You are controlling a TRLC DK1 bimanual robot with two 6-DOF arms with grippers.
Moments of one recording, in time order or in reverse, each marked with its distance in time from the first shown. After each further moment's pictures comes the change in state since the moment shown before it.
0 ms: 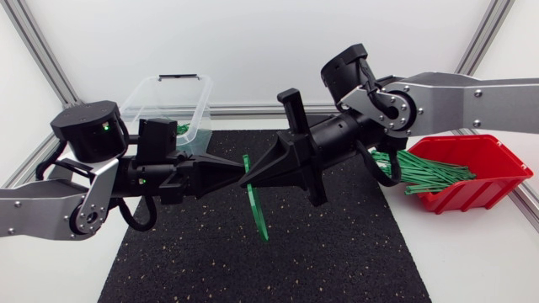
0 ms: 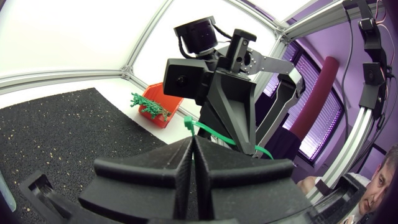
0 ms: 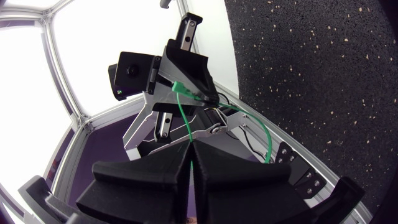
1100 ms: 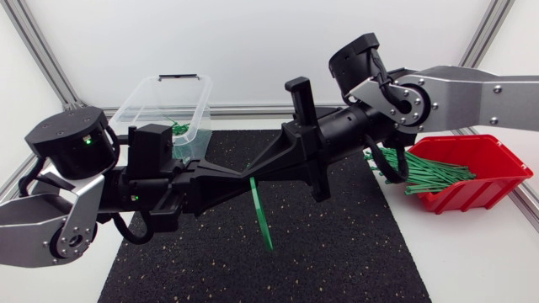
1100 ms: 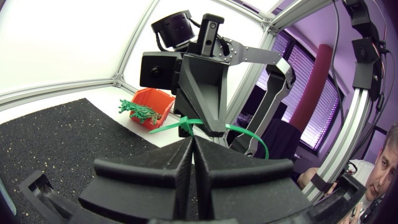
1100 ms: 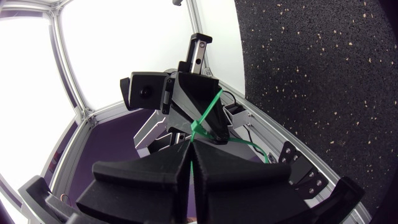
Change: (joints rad) left arm -0.076 -0.129 -0.068 -0.001 -0.059 0.034; right arm -0.013 -0.039 0.000 0.004 -0.017 0.000
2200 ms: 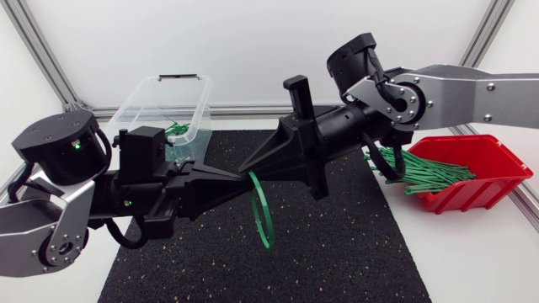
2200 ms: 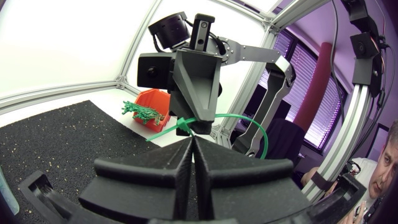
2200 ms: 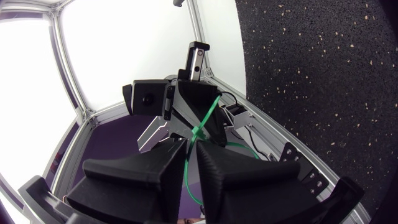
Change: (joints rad) left arm 0.000 -0.054 -0.026 -0.026 -0.029 0.019; right arm 0.000 0.019 0.016 -0.001 -0.006 0.000
